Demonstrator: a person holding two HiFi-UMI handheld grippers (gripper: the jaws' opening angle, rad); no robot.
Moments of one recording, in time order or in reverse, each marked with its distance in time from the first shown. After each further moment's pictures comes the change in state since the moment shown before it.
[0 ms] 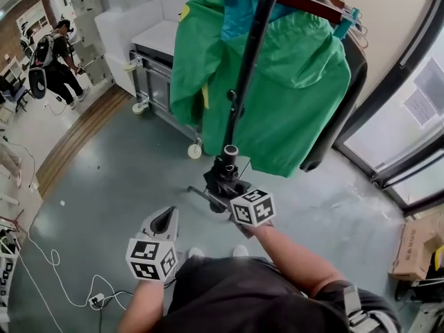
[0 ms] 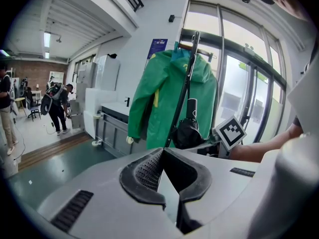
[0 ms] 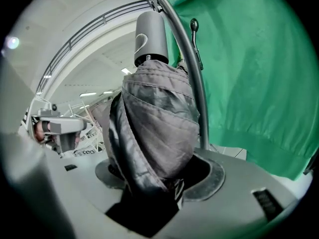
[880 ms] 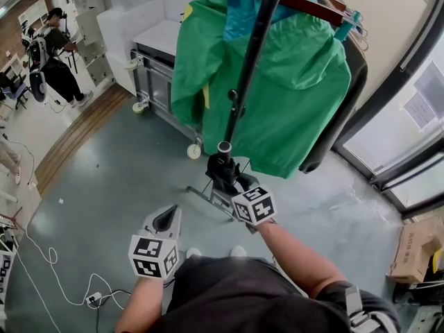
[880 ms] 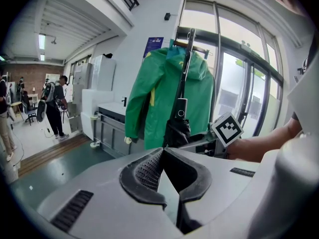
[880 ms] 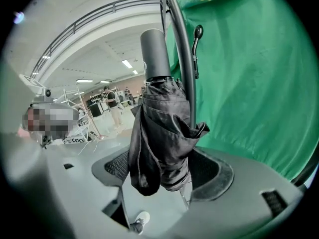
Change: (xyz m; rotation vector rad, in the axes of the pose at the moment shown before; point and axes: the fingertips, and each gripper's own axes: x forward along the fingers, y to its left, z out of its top) left arm 0.005 -0.009 -0.001 0.036 0.016 -0.019; right arm -0.008 -0.022 0.004 -0.130 0.037 -0.103
